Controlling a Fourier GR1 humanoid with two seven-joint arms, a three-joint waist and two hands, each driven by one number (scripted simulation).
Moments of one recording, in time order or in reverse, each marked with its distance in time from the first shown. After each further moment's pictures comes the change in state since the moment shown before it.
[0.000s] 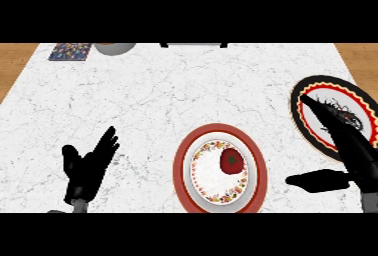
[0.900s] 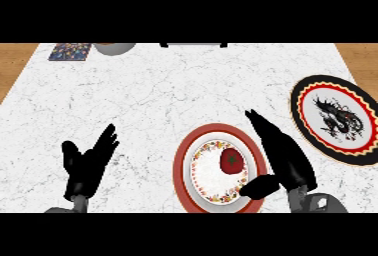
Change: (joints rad) left arm -0.009 -0.053 0.074 0.008 -0.064 -0.052 0.031; right arm -0.086 0.268 0.224 0.077 0.303 0.111 0.305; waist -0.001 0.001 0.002
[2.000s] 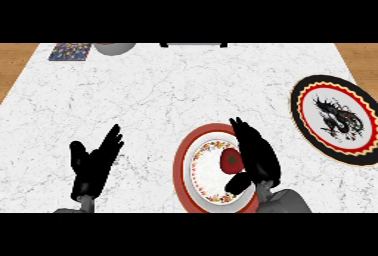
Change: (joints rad) left arm 0.012 -0.092 0.057 -0.018 -0.113 -0.048 0.035; right arm -0.007 0.176 0.005 0.263 0.267 -0.047 -0.059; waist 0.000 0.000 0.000
